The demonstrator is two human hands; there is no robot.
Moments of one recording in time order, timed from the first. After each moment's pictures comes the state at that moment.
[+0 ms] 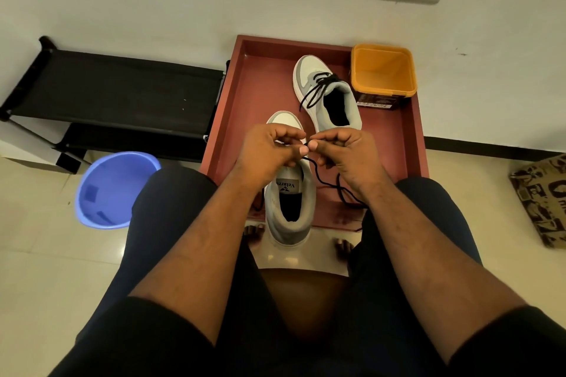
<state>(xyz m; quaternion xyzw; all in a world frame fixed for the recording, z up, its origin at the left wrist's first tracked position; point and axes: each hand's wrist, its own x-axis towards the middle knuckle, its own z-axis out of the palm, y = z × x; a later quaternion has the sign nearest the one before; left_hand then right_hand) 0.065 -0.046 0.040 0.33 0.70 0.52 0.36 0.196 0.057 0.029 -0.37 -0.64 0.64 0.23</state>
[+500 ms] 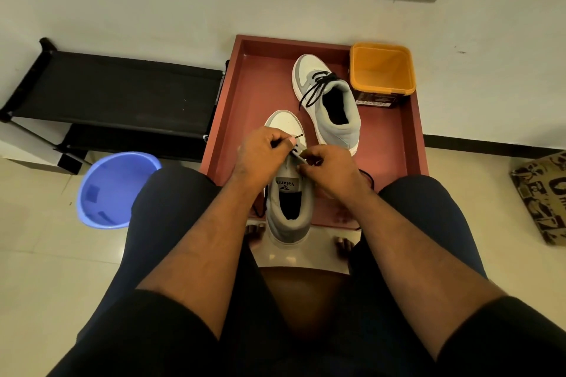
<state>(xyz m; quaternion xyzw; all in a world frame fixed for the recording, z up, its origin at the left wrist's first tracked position) 0.060 -0.042 0.017 0.36 0.79 0.43 0.24 0.189 0.049 0.001 -0.37 -0.84 0.39 0.06</state>
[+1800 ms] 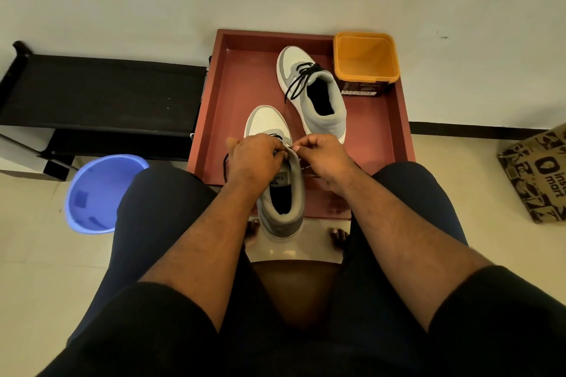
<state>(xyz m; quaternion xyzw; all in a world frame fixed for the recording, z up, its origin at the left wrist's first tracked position) 0.074 -0.035 0.005 0.47 0.86 0.13 0.13 0.186 0.053 -0.007 -0.46 -0.63 0.62 0.11</state>
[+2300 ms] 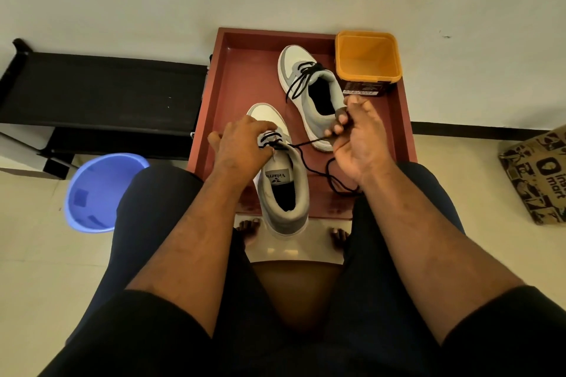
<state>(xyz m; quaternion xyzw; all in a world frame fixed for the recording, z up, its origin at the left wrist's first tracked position) 0.052 -0.043 0.021 0.43 0.87 0.17 0.16 0.201 0.070 0.041 -0.38 -0.31 0.79 0.38</state>
